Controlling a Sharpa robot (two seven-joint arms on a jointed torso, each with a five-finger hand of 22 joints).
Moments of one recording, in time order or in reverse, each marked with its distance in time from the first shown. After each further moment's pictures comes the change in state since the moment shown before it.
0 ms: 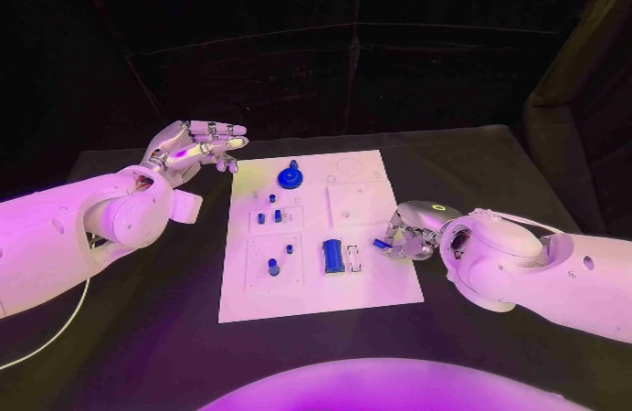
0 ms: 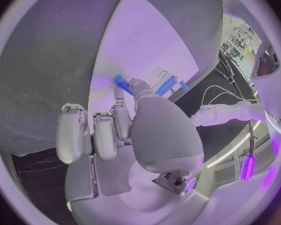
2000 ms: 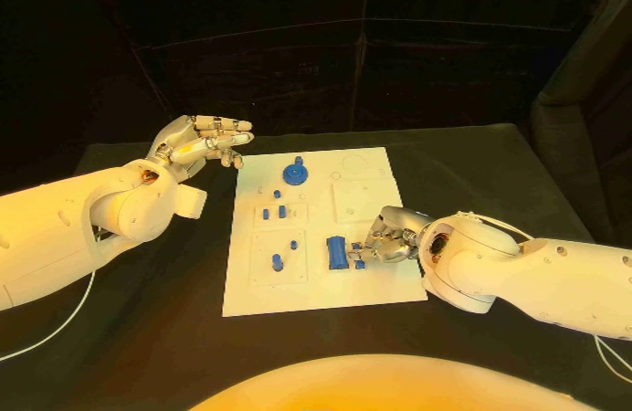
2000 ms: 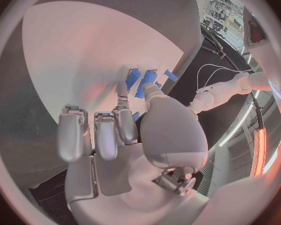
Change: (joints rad) left arm 0.000 -0.008 0.000 0.008 0.000 0.002 0.000; left_hand 0.000 0.000 -0.003 -0.003 0.000 0.000 0.000 0.000 0.000 -0.004 -0.004 0.000 0.000 -0.004 -0.004 0.000 -0.002 0.000 0.000 0.000 0.000 0.000; right arm 0.000 0.106 0.000 -0.016 0.254 -0.062 -0.011; right_hand -0.223 -0.083 -0.019 0.123 -0.205 0.078 -0.026 0.029 0.056 0.015 -0.015 0.028 -0.022 0.000 -0.008 0.009 0.000 0.000 -0.003 -0.010 0.008 0.001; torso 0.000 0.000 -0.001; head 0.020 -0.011
